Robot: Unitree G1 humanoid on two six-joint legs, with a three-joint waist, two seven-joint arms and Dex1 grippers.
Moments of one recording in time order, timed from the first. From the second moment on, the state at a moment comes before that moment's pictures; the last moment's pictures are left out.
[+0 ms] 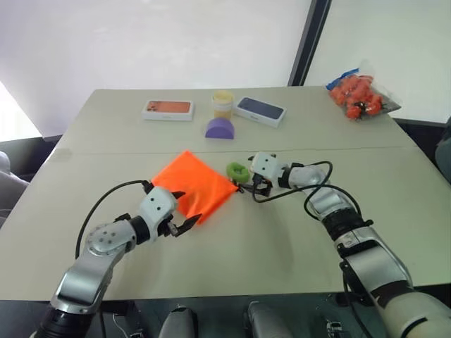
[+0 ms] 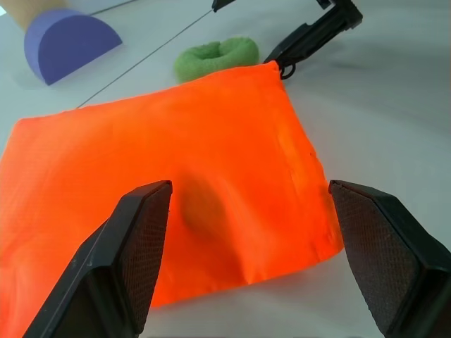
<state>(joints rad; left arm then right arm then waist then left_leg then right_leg) -0.04 0.56 -0.04 -0.43 -0.19 0.41 -0.67 -0.81 -0.39 0.29 0.75 -0.17 -0.16 0.76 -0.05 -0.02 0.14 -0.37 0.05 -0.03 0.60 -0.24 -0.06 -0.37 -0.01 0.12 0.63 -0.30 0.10</state>
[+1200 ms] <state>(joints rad) -0.31 0.42 -0.13 -0.27 -0.26 0.38 -0.72 -0.37 -0.57 -0.04 -0.26 0.19 0.43 0.76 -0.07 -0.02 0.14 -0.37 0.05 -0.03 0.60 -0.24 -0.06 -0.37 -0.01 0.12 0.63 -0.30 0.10</state>
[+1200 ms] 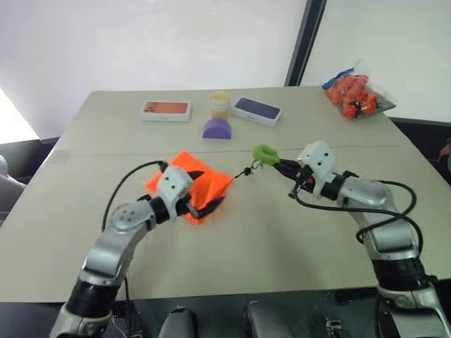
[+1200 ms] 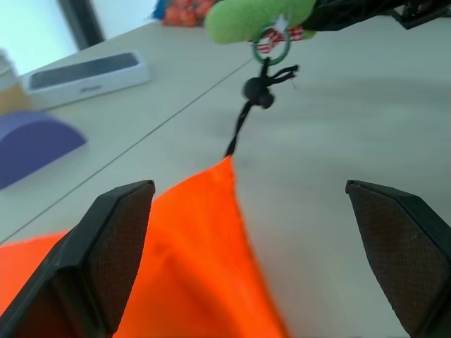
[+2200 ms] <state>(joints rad) -0.89 0.38 -0.17 0.71 -0.24 -0.07 -1.34 -0.45 -0.58 0.10 -0.21 0.12 0.30 0.74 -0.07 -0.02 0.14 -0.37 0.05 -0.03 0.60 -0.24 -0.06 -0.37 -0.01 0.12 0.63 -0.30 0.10</state>
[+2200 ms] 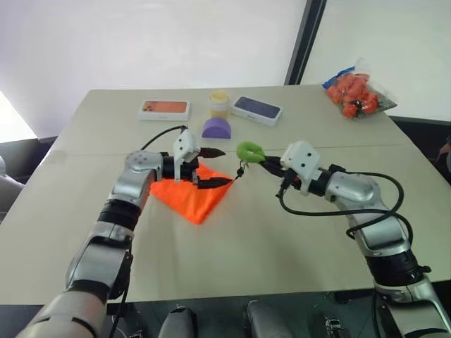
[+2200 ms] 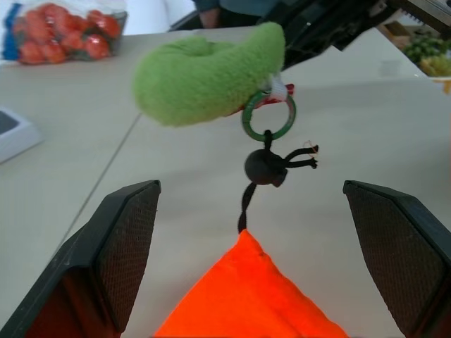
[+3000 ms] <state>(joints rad) -1.07 0.25 -0.17 1.13 -0.07 -0.50 -1.40 -0.45 -0.58 0.11 -0.23 0.11 0.32 0.74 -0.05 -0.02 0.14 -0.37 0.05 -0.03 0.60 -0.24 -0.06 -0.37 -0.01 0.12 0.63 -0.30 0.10</state>
